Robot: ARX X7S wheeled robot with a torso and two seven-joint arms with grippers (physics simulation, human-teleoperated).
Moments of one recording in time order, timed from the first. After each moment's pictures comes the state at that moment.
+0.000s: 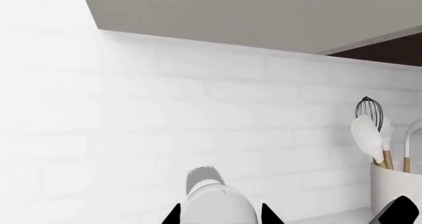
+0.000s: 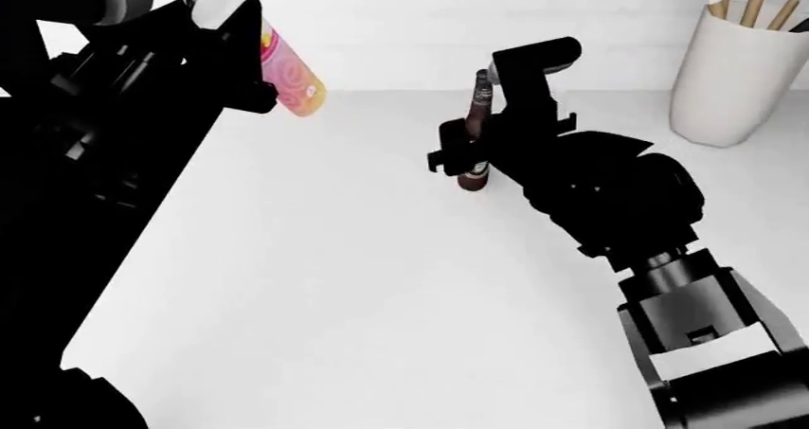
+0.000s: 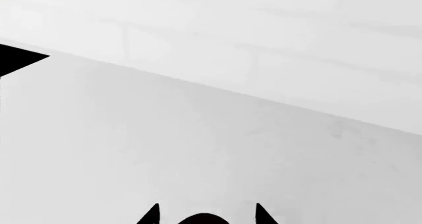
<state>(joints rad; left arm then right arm) -0.94 -0.23 -0.17 0.54 -0.57 -1.17 0.06 1.25 0.22 -0.60 0.57 0.66 0.75 0.06</state>
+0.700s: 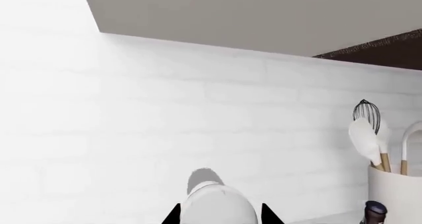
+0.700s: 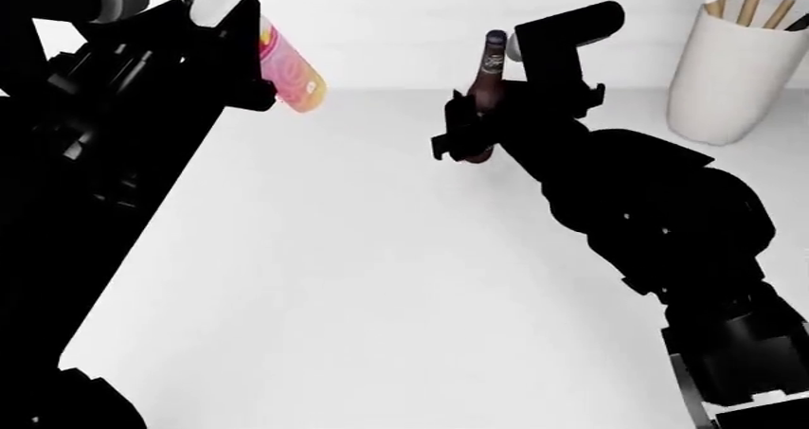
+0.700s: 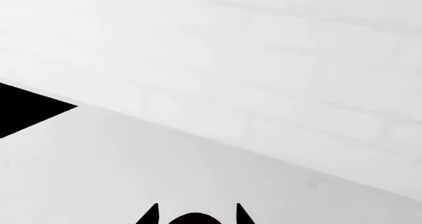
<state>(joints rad) -0.95 -0.23 -0.17 0.54 -0.59 -1.17 0.04 1.15 0.35 -0.54 0.11 0.74 0.82 0.21</state>
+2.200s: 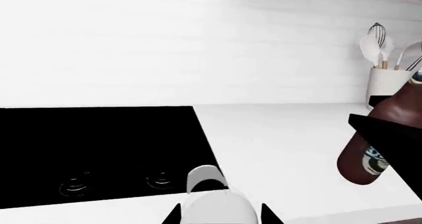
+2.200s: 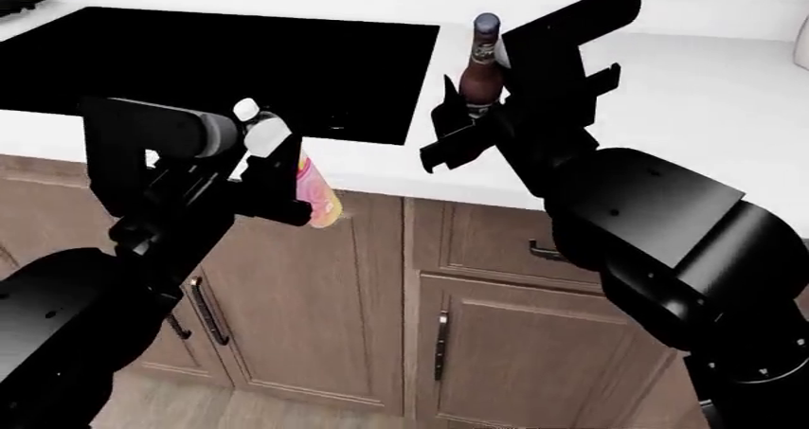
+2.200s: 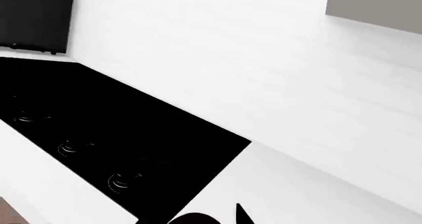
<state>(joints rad) -0.69 -0.29 -0.11 0.58 -0.66 -1.19 0.00 1.10 0.43 -0.59 -0.22 0.73 0.86 0.34</state>
